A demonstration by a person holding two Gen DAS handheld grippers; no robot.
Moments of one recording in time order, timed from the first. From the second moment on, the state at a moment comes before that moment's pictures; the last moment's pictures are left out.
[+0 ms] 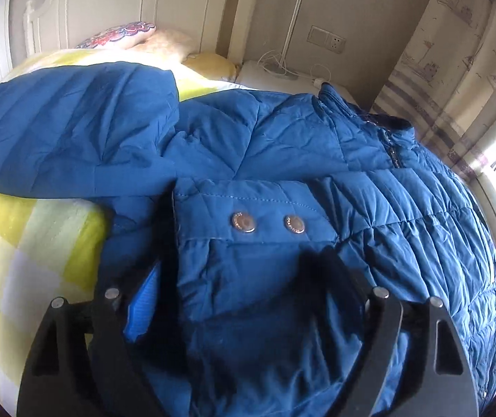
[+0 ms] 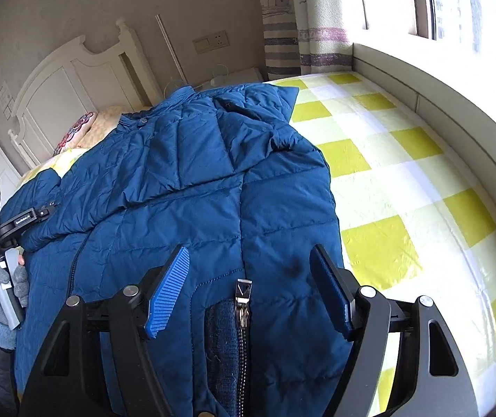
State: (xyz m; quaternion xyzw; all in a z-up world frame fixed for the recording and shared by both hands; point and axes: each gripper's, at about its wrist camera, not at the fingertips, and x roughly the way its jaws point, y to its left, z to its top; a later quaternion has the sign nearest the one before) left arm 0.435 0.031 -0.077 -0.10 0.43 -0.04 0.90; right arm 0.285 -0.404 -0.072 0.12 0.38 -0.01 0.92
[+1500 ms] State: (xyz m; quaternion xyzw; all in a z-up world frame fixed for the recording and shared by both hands) left arm 0.433 0.058 -0.081 -0.21 0.39 -0.10 0.89; right arm 0.456 -0.243 -0.053 -0.02 0.40 0.10 0.91
